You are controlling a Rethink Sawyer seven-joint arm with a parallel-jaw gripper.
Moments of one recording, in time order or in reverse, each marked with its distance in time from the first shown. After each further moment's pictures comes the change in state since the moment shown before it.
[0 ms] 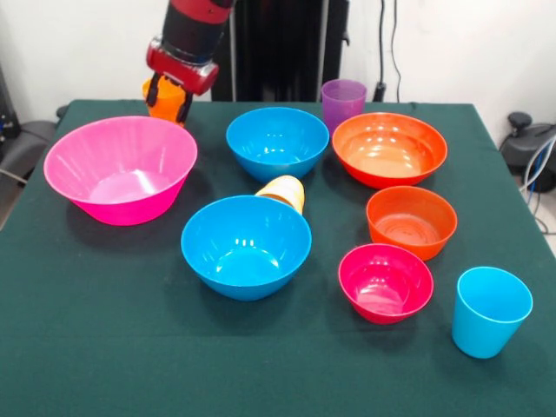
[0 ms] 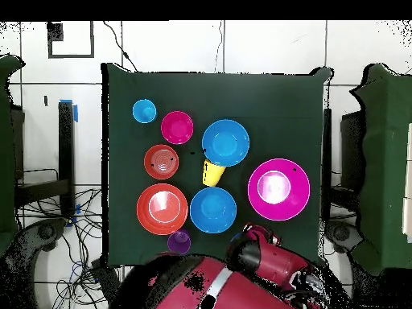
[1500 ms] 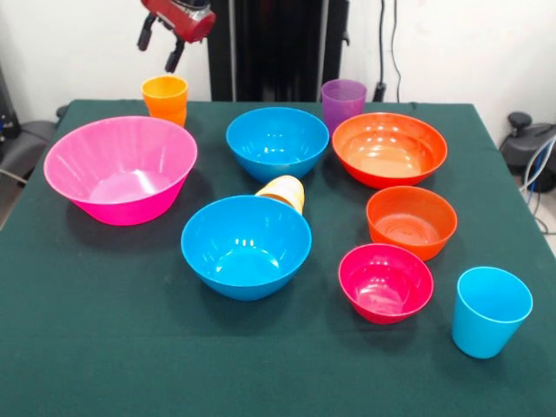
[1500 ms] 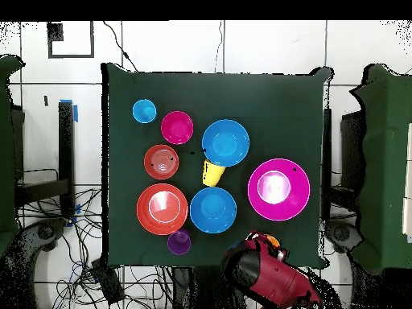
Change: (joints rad) arm 0.111 -0.164 -0.131 0.076 0.085 0.136 0.081
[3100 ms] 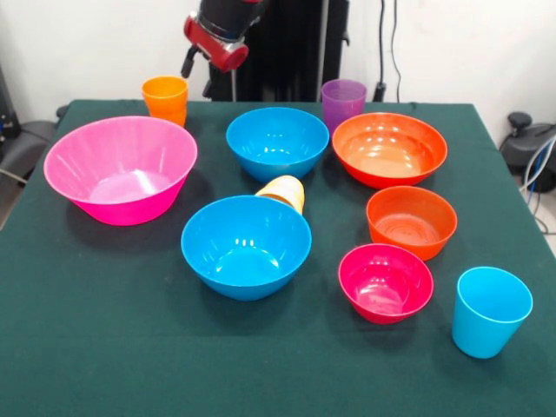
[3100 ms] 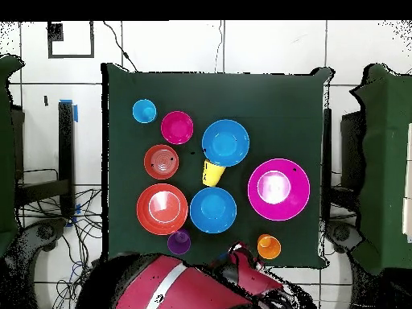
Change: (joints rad) arm -0.015 0.202 0.080 0.101 0.023 -0.277 0.221
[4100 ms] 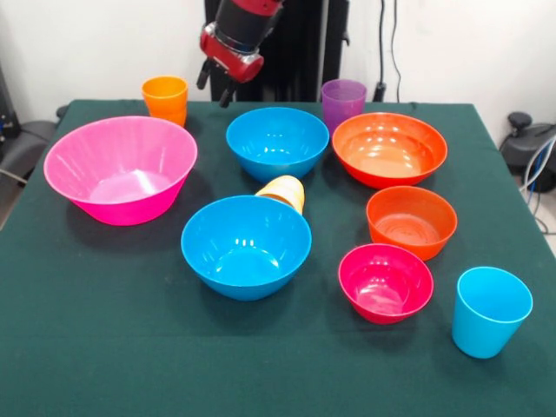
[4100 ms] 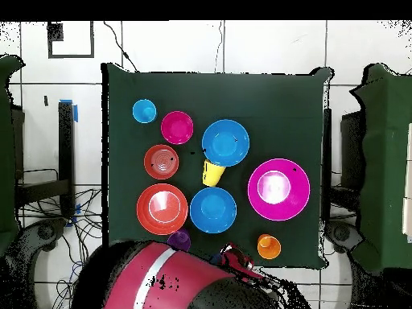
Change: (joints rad) arm 0.040 0.066 0.024 0.000 -0.009 -0.047 0.000
